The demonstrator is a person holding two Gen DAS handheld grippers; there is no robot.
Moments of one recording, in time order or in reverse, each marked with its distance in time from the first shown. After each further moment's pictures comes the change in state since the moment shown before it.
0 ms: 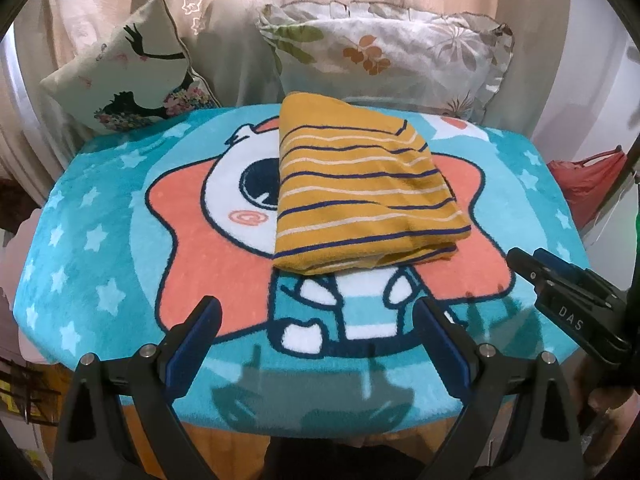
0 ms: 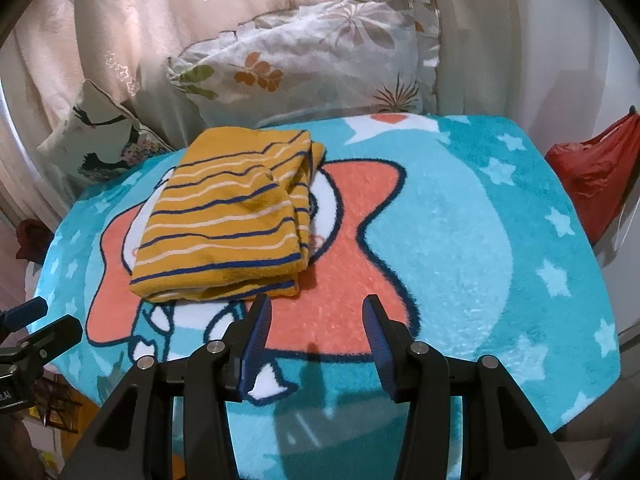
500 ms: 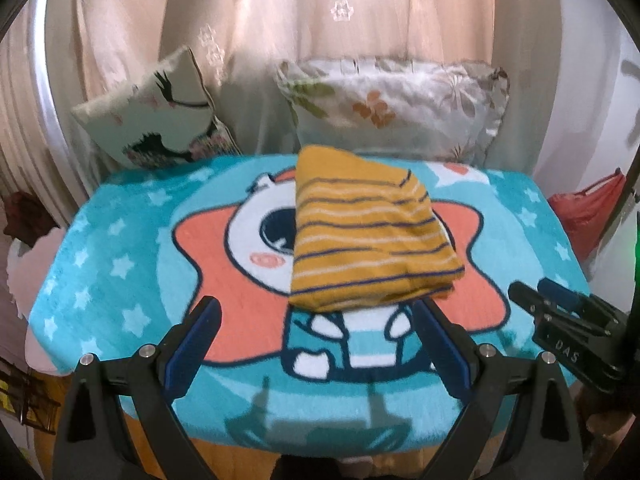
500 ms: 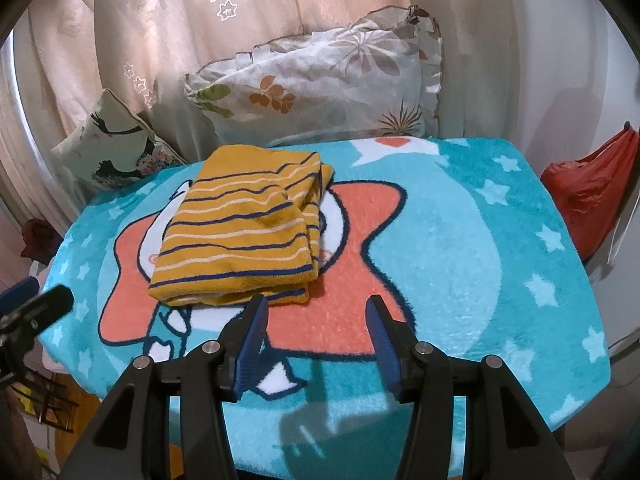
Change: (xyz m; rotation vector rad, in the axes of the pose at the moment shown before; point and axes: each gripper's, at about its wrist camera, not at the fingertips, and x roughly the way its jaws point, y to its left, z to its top) left arm -0.040 -0.005 0.001 -0.015 -0.183 0.061; right arm -0.029 0.007 -0.001 -0.028 -0.062 0.010
